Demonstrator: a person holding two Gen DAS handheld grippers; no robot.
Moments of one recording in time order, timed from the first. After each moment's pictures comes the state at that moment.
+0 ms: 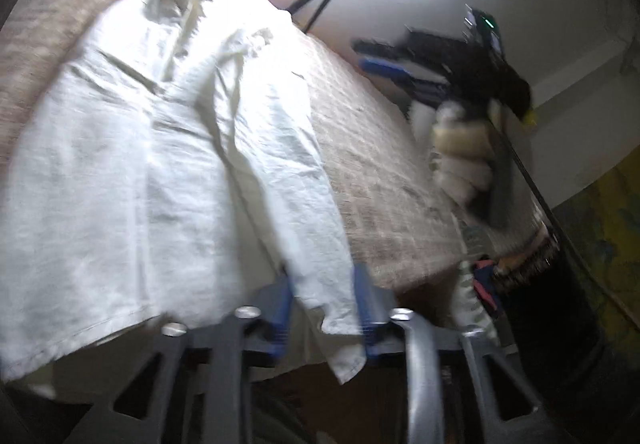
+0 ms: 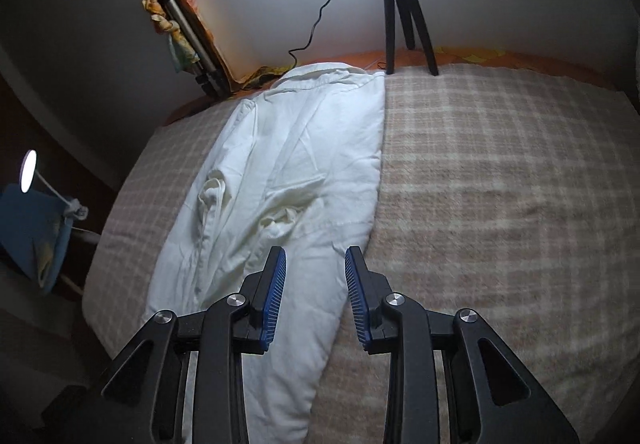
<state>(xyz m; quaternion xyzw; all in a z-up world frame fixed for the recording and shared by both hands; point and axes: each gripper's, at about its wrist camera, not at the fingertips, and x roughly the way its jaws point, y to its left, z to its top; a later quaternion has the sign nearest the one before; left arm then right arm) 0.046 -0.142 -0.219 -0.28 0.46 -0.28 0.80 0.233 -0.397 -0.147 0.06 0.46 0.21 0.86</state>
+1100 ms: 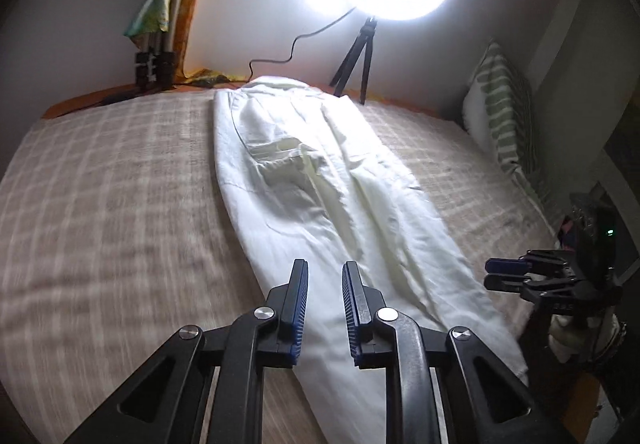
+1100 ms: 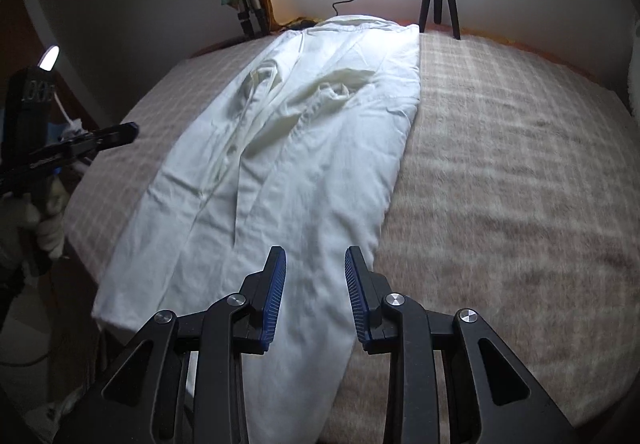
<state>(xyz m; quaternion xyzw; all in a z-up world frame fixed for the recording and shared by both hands) 0.183 -0.019 -0.180 -0.07 0.42 -0.25 0.87 0.135 -0.346 -0.206 -0.01 0.46 0.22 0.86</state>
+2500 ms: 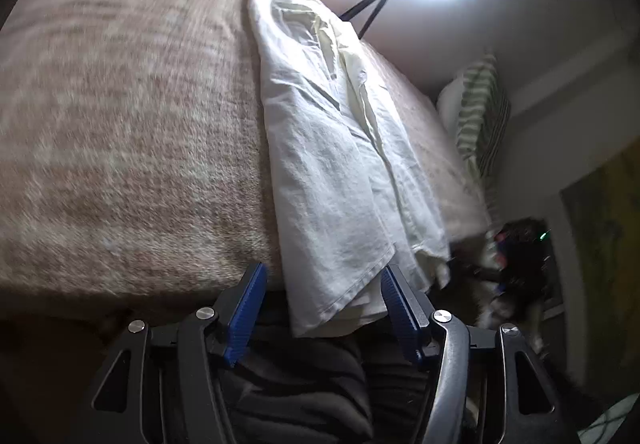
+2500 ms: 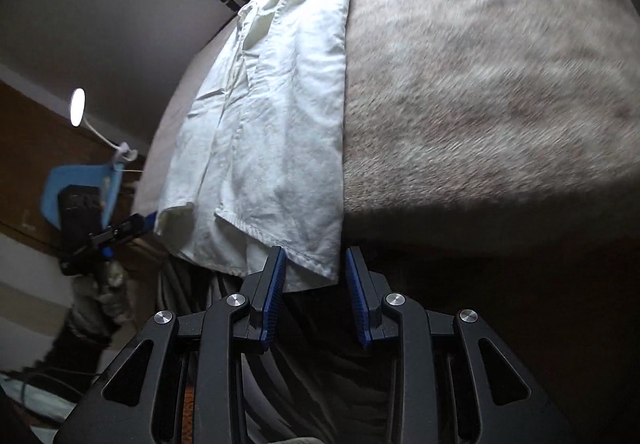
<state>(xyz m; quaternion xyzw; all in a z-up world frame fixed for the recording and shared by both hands) 0.024 0.007 -0.251 -0.26 0.50 -0.28 0.78 0.020 -0.426 -0.266 0.20 0.53 0.27 0.78</state>
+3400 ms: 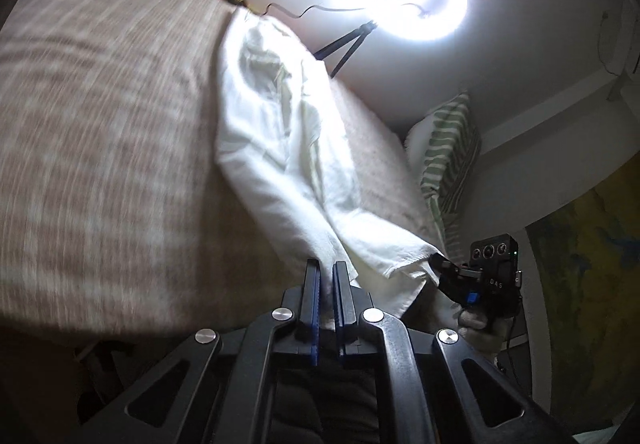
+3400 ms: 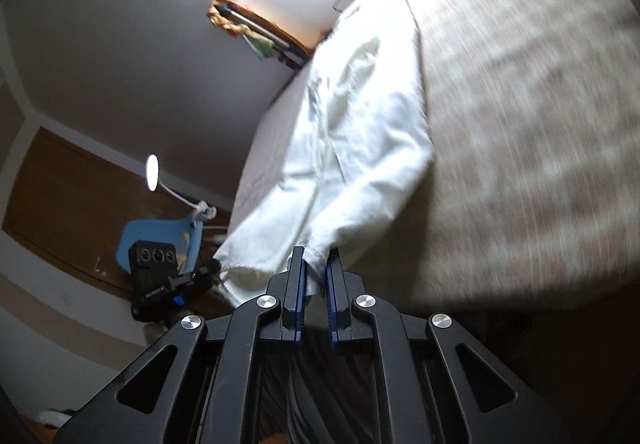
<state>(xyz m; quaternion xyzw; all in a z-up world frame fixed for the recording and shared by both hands) 0.035 0.020 -0.199 -0.32 0.45 -0.31 0.78 0.052 -0.425 -0.194 0.30 0.44 0.33 0.78</state>
